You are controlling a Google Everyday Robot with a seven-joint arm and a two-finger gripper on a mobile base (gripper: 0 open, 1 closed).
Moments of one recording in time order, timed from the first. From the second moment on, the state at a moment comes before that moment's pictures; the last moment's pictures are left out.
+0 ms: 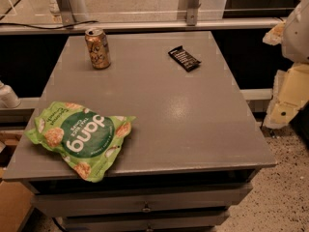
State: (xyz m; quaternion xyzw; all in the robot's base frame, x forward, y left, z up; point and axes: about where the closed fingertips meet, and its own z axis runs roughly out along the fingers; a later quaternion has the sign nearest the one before) arm 0.438 -0.216 0.978 -0.60 0.78 -0.04 0.16
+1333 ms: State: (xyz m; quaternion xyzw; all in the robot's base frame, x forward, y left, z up) arm 0.492 -0.159 0.964 -0.57 0.78 0.05 0.25
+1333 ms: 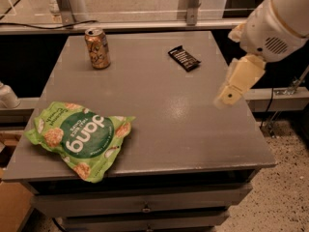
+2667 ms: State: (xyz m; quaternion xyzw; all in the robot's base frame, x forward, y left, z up) arm 0.538 -0.059 0.932 -0.52 0.75 0.19 0.37
